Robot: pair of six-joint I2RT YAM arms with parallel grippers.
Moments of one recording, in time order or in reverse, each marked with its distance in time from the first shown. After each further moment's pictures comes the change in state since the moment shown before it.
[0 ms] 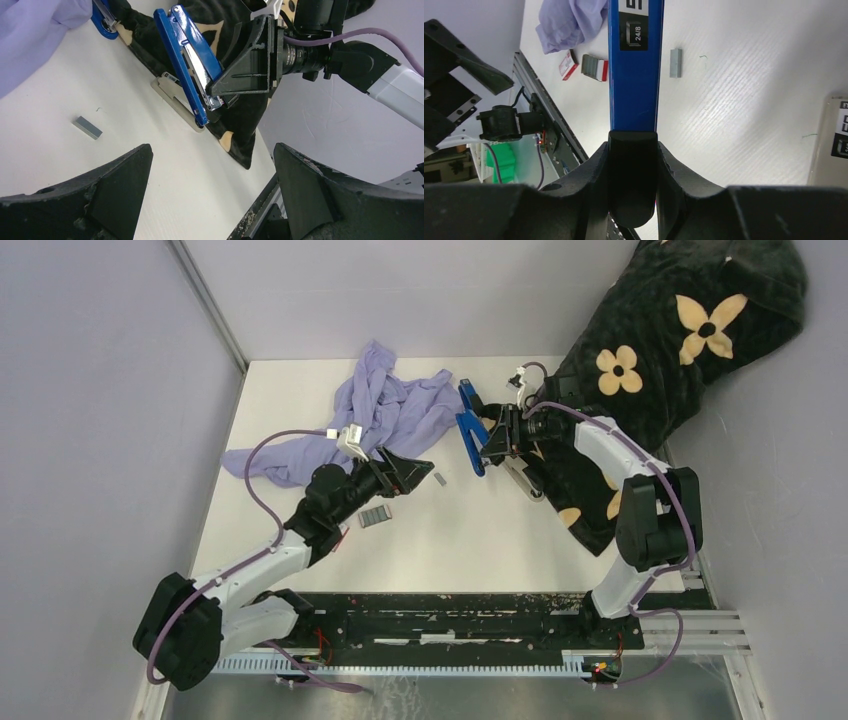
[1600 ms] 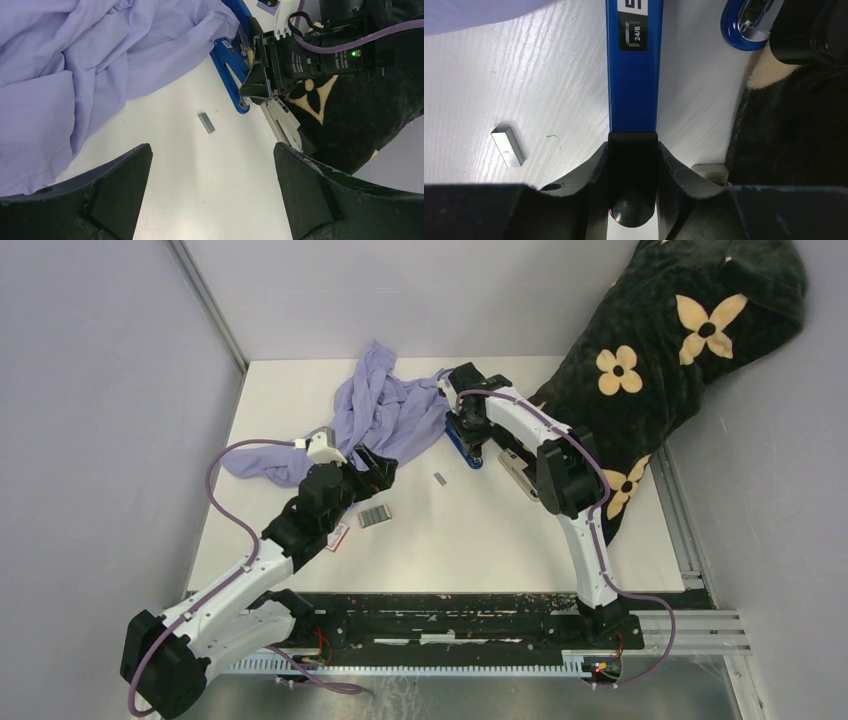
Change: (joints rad) left arm 0.000 -0.160 0.091 -0.514 -0.433 0.077; right arm 0.296 0.616 0.762 -0.457 0.860 -0.241
